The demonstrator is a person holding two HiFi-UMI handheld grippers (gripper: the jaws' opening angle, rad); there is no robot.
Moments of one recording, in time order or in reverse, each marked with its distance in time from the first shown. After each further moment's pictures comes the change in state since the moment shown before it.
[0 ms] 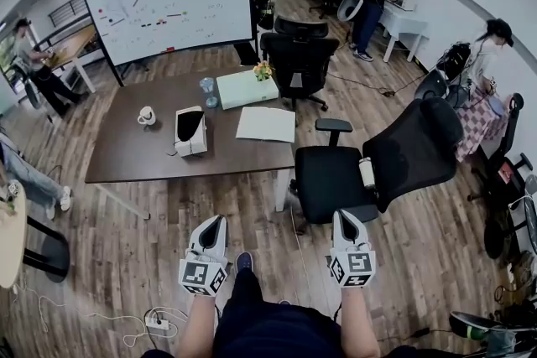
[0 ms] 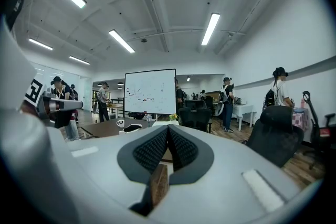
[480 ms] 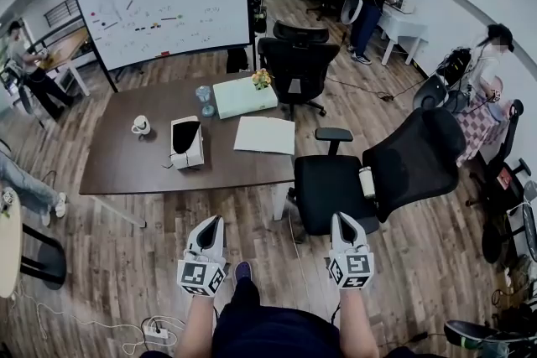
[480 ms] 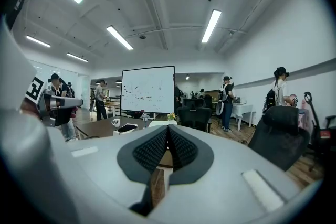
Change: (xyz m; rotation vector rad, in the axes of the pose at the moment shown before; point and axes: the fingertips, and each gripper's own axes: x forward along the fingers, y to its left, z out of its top) left arm 0.058 0.043 0.004 -0.006 0.006 0.005; right arm 0.064 -0.010 0.004 -0.008 0.018 -0.014
